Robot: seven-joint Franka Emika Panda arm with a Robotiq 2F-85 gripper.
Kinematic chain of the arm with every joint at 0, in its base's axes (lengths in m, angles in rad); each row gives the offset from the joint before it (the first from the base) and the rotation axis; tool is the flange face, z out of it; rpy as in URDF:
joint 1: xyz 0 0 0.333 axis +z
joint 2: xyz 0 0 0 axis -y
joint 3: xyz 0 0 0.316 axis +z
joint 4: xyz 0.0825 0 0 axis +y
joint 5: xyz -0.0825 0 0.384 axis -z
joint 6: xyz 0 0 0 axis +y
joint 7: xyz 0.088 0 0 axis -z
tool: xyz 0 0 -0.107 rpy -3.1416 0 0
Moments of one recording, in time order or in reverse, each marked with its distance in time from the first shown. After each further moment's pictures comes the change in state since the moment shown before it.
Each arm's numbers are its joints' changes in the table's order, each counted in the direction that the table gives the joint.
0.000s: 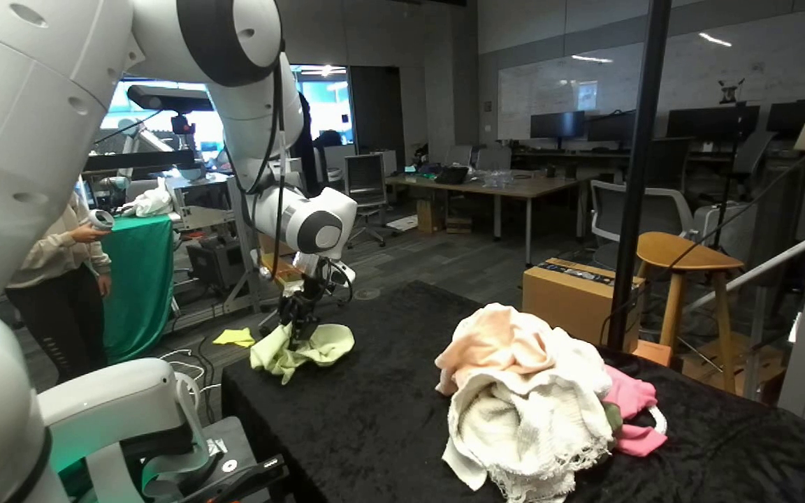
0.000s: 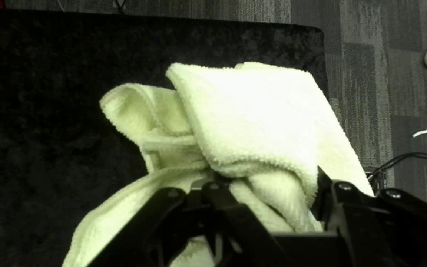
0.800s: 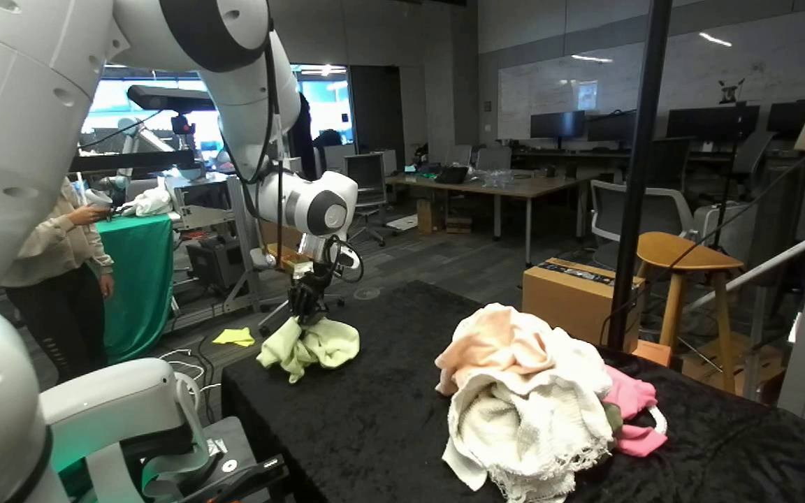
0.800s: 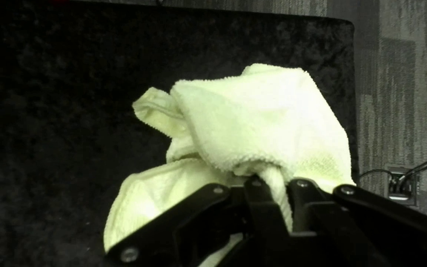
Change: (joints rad) arm 0.032 0.050 -0.054 -0.039 0.113 0.107 0.048
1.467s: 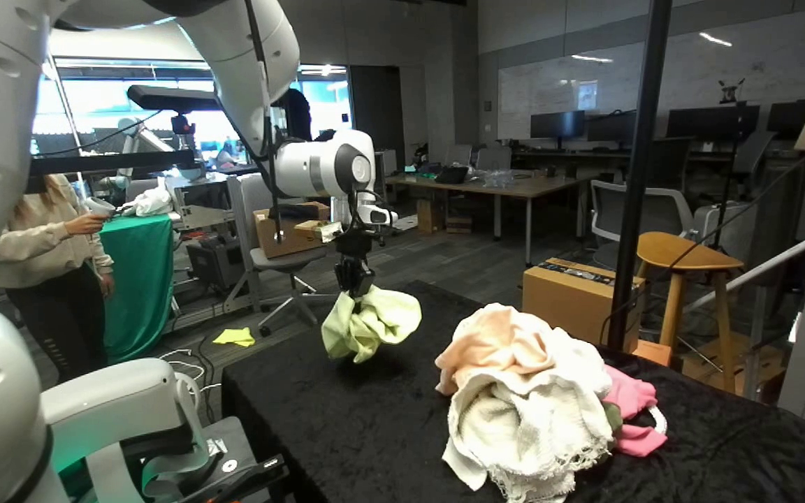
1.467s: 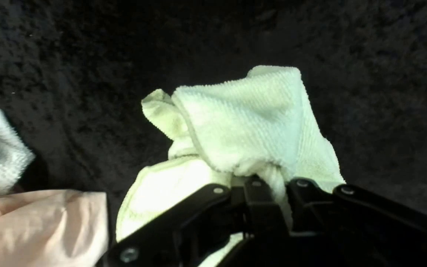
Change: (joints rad) arm 0.007 0.148 -0.138 0.001 0.259 0.060 0.217
